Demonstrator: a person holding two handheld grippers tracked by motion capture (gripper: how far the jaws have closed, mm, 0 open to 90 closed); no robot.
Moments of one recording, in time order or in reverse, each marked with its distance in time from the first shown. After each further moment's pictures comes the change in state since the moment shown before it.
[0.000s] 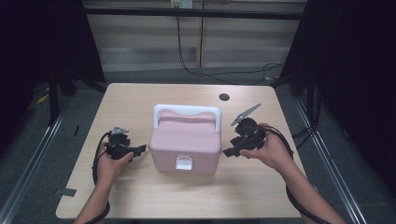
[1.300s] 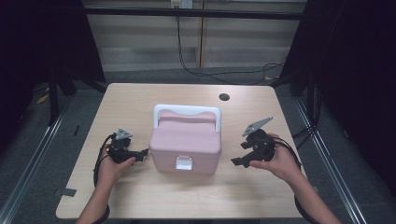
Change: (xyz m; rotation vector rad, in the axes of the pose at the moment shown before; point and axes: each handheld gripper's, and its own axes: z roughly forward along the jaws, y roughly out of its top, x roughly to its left) left arm -0.008 -0.007 0.003 -0.003 0.013 0.123; right arm -0.017 -0.048 0.012 -0.070 -0.030 -0.025
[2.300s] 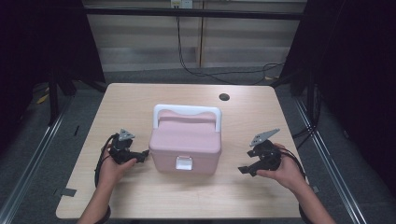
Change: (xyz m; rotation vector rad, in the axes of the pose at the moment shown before) left arm -0.004 0.001 0.002 0.020 0.022 0.047; right arm -0.012 -0.044 0.015 -0.001 -0.003 0.008
